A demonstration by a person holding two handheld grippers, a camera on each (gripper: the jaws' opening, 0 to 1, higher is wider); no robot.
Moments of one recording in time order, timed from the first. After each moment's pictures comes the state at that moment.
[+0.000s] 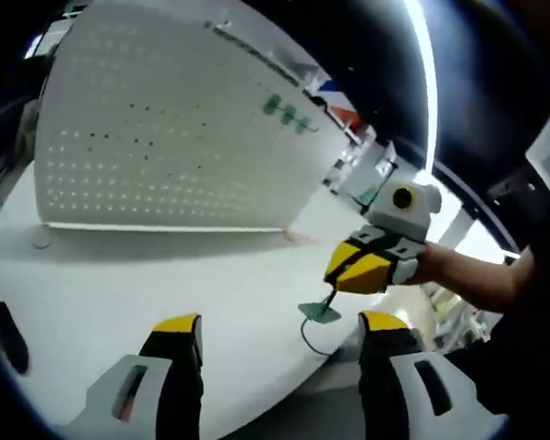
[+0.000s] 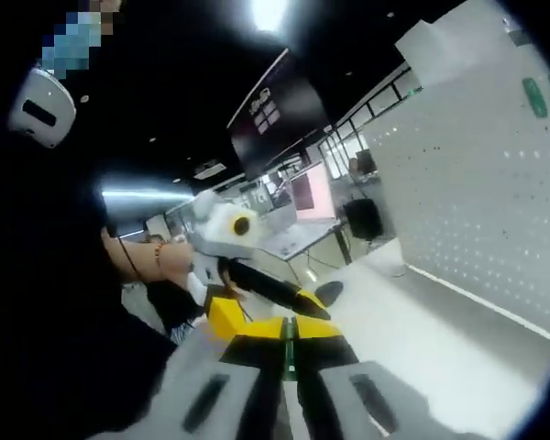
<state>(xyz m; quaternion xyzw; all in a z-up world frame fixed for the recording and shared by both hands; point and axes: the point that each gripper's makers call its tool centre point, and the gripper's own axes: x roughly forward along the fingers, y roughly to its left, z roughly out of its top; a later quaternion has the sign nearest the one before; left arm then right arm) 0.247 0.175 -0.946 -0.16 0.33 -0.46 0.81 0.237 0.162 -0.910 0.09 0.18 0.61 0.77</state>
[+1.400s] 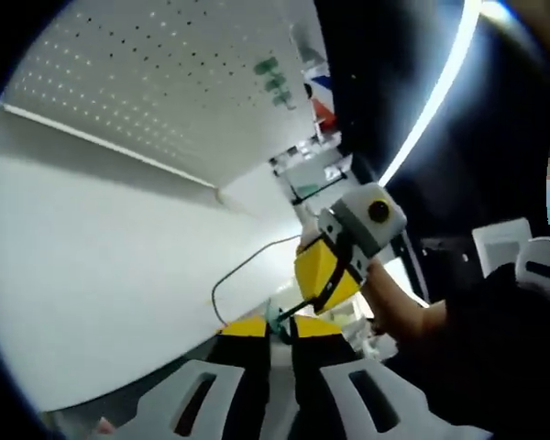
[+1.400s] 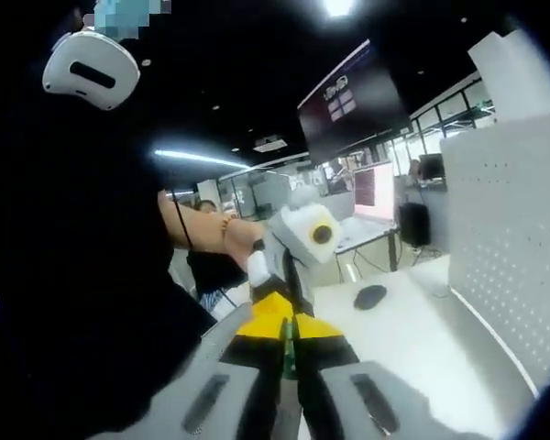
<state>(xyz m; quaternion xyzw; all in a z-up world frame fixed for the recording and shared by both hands) 0.195 0.151 -0.925 -0.32 0.43 -0.54 0.66 0.197 0.173 -0.890 0.02 0.14 0.70 0.70</state>
